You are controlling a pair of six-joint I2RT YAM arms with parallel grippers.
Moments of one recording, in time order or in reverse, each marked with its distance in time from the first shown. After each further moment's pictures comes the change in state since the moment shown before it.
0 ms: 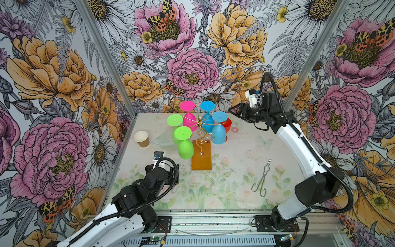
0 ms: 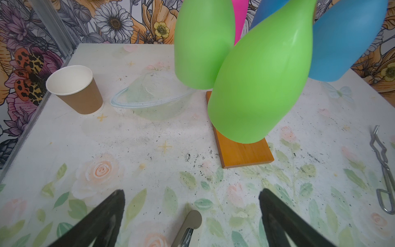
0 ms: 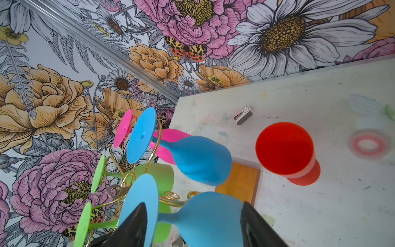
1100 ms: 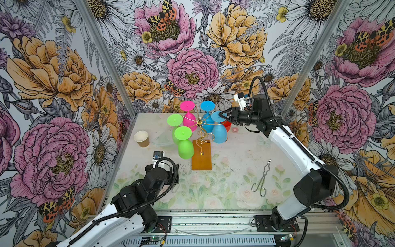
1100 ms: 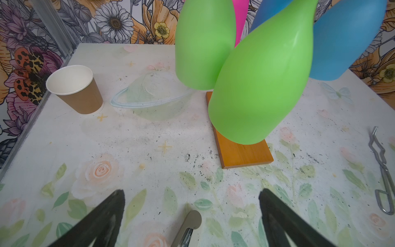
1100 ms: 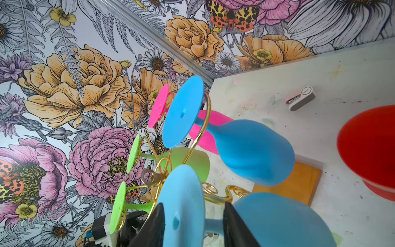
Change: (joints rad) left arm 0.002 -0.004 0.000 0.000 0.003 0.000; right arm 0.076 0.019 -0.073 0.180 -0.128 0.109
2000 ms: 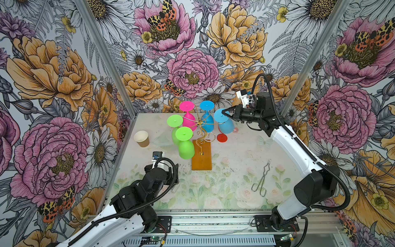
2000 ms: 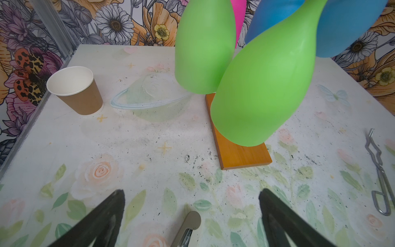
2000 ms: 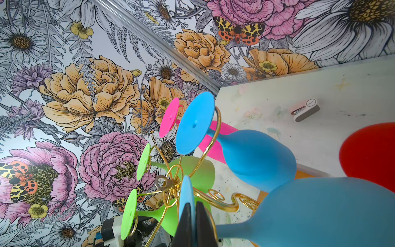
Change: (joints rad) left arm 0.000 -0.013 0.000 0.000 0.000 0.000; right arm -0.026 -0.014 0.016 0.032 -0.026 0.025
